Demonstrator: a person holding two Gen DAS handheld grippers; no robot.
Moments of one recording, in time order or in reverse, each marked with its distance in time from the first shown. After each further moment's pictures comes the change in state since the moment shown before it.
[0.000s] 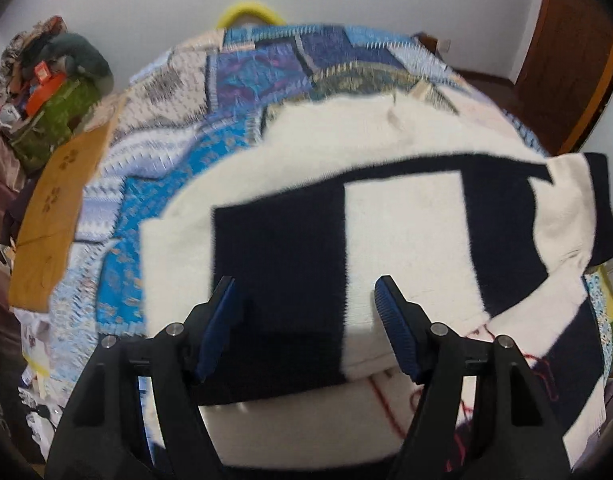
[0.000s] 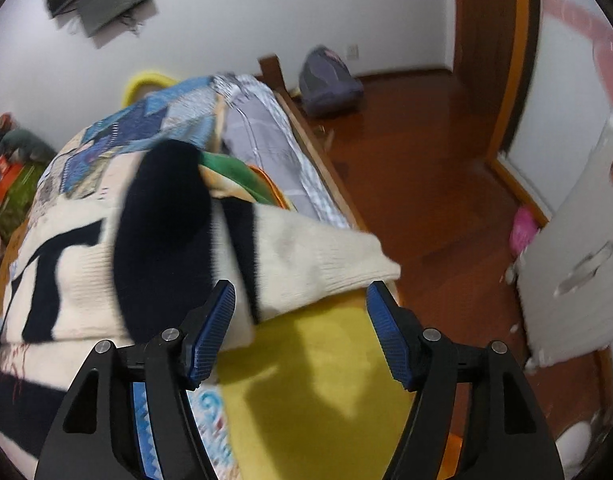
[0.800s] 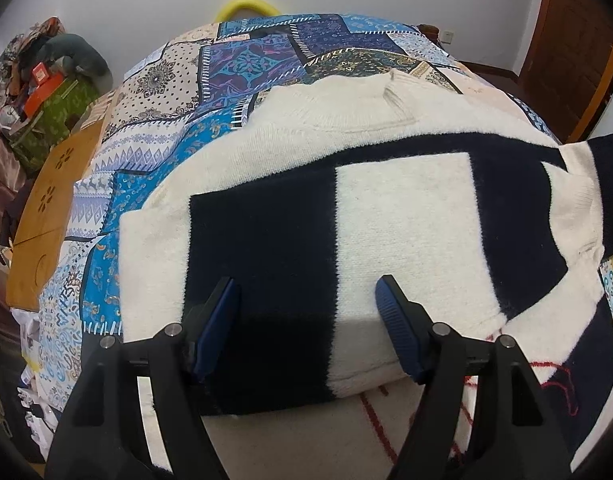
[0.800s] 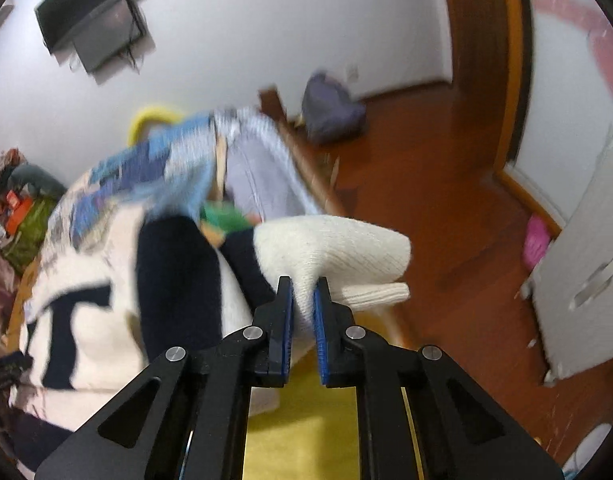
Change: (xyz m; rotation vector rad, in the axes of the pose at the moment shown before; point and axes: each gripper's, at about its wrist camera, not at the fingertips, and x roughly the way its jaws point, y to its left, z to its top) left arm 0.017 -0.009 -0.006 0.013 -0.008 0.020; right arm -0.041 -0.006 0.028 0.035 -0.147 0.044
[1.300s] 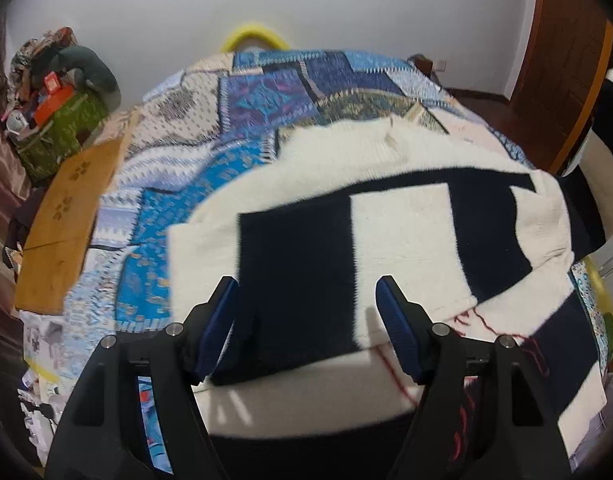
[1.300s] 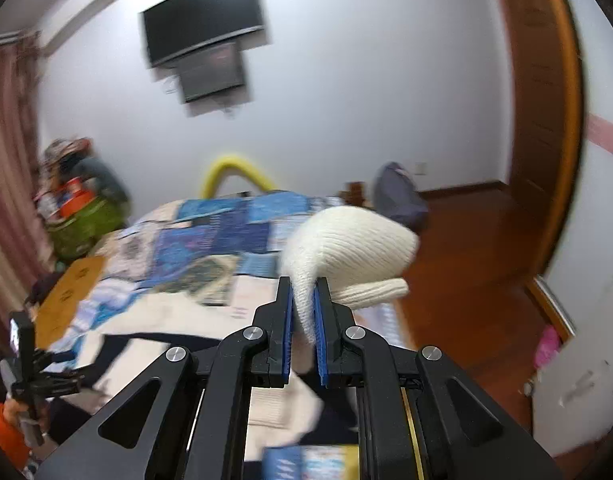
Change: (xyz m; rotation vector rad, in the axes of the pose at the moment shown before) left arm -0.068 0.030 -0.013 -0.016 -0.117 -0.022; right arm -0.111 0.126 0.039 -0.246 -0.207 0.174
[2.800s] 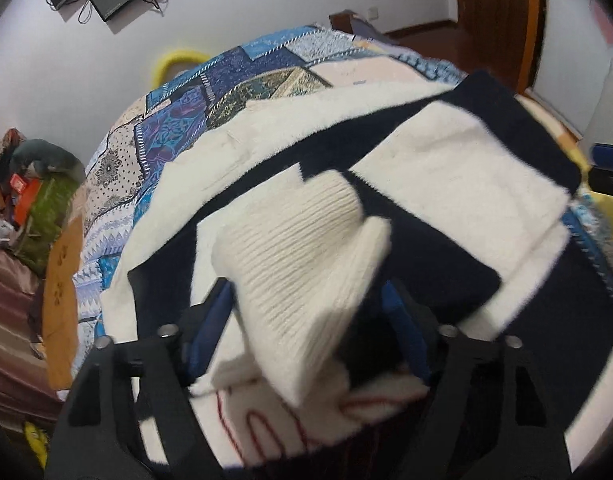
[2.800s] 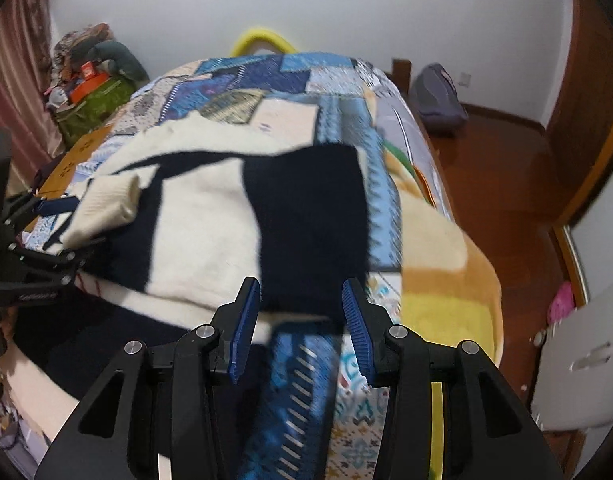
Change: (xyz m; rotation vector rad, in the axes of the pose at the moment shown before) left arm 0.048 -0.151 0.003 0.358 0.079 0.066; right arm 0.082 0.008 -0.127 -0.100 0.405 0.044
